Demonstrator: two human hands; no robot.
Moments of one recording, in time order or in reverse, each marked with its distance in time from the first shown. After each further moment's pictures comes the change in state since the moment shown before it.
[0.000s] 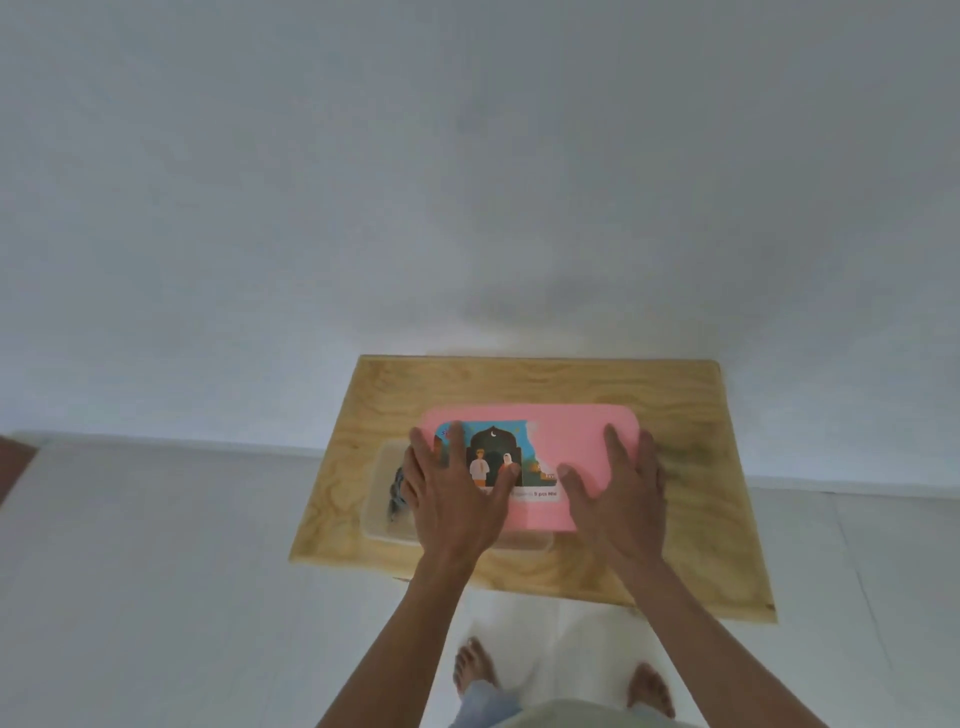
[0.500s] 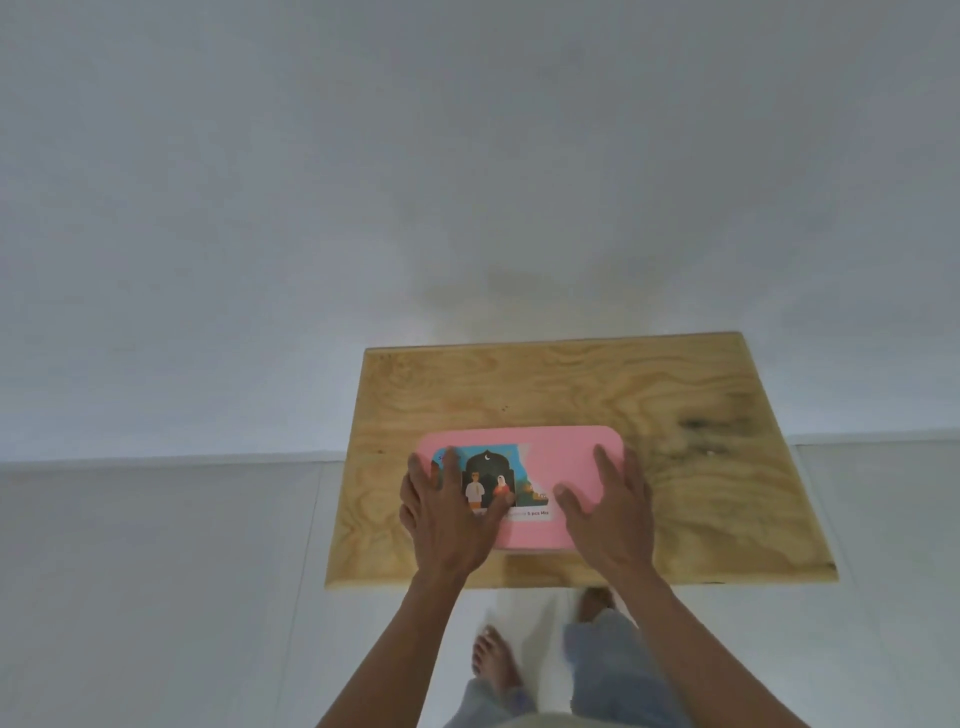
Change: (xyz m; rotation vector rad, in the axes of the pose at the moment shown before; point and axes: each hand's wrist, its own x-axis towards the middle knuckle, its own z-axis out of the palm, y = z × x) left_hand 0.058 -0.122 0.001 -0.045 -0.230 0.043; right_hand -0.026 -0.043 0.108 -0.069 -0.036 0.160
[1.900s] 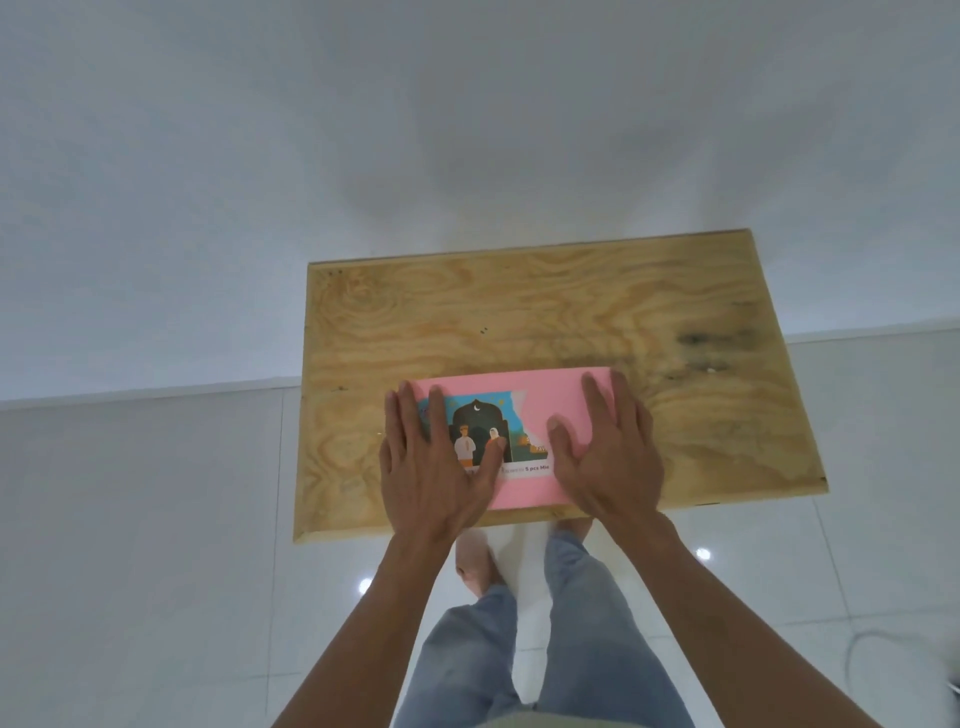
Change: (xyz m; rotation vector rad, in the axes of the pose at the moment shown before) left_hand 0.012 -0.024 0.028 0.226 0.059 0.206; right_hand 0.013 0.013 0.025 -0.263 0.140 -0.143
